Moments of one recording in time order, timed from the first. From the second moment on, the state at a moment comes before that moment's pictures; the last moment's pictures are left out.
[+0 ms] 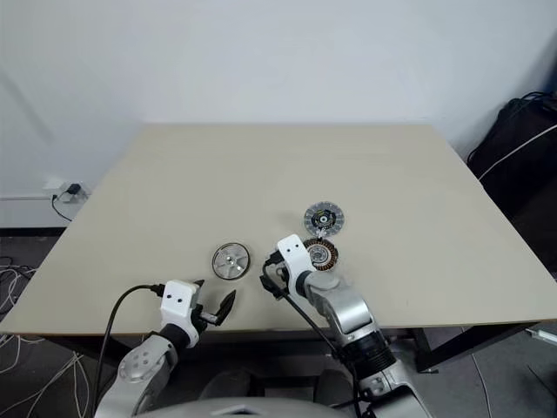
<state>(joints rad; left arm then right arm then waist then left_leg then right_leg) 0.39 0.20 -0.10 -0.24 -0.10 0.18 -0.30 -0.24 -0.08 0.33 0.05 0.13 0.80 0.33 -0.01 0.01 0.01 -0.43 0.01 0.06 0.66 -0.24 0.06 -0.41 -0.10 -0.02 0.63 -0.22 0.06</state>
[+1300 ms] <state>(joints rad) 0.38 0.20 -0.10 -0.24 -0.09 0.17 -0.29 -0.19 -0.11 0.33 0.03 0.08 0.75 0.34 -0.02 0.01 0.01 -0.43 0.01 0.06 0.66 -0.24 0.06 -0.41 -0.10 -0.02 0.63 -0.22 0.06</state>
